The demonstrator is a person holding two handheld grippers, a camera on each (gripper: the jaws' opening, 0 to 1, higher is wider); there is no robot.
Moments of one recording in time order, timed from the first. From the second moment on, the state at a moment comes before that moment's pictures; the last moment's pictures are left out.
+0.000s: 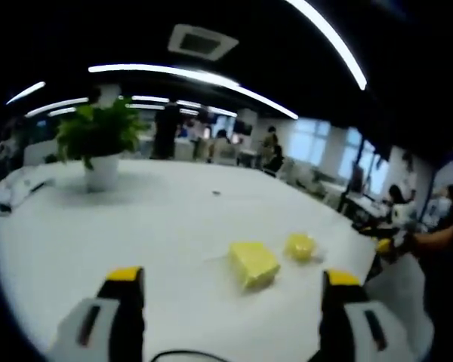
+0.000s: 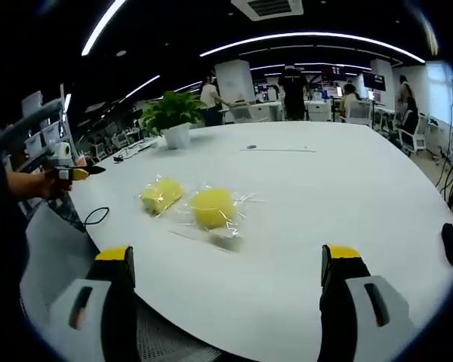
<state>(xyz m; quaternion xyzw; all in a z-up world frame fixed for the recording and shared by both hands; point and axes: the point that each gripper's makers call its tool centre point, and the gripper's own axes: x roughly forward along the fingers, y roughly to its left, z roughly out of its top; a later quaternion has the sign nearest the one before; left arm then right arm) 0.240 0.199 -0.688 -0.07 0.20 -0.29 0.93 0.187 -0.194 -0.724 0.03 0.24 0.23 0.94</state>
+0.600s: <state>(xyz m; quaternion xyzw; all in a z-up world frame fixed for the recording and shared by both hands) 0.242 0.202 -0.687 -0.07 0.20 -0.29 0.93 0.196 -0.195 -0.723 0.03 0.25 0.23 0.94</state>
